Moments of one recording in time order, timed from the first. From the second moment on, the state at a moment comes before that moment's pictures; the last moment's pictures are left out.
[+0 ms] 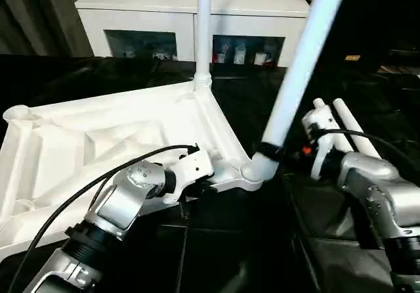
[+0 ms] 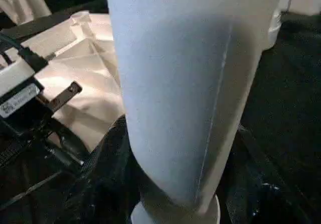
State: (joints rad) left arm -0.43 0.38 -0.40 0.15 0.12 0.44 -1.02; right arm -0.36 -0.45 0.02 0.03 0.42 0.59 0.81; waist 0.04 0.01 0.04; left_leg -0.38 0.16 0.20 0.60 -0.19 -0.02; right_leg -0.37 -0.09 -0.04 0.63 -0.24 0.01
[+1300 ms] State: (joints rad) left arm -0.44 0.37 -0.41 0.14 0.10 0.47 -0.99; right arm -0.24 -0.30 -0.06 0.12 0.46 0.42 0.74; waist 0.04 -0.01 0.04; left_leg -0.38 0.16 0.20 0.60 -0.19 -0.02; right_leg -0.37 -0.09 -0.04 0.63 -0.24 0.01
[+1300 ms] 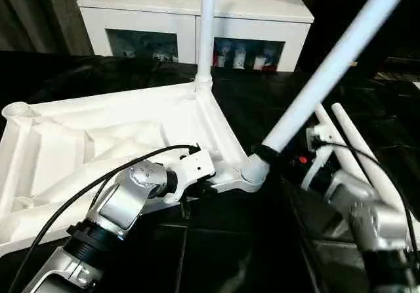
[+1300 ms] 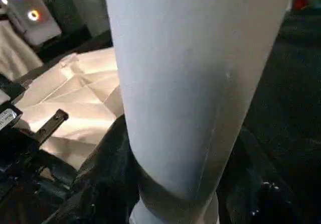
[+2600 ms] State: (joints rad) left arm -0.45 0.39 -0.41 0.18 0.11 0.45 -0.98; right arm -0.51 -0.42 0.17 0.33 0.29 0.45 0.93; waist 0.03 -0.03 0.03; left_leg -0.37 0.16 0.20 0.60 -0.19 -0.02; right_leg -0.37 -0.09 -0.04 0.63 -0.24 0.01
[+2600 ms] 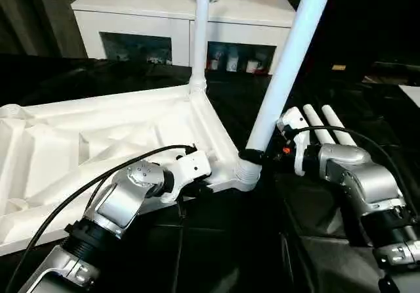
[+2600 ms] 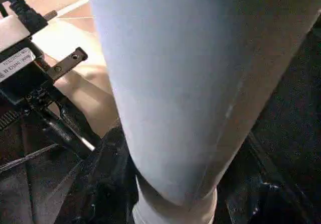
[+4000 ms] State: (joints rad) left arm -0.64 -0.01 -0.23 0.49 0.11 0.65 -0.39; right arm -0.90 -0.01 -0.03 1.02 0.18 0.10 -0.02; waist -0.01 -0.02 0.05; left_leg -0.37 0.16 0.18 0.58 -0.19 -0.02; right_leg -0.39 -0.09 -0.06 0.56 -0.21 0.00
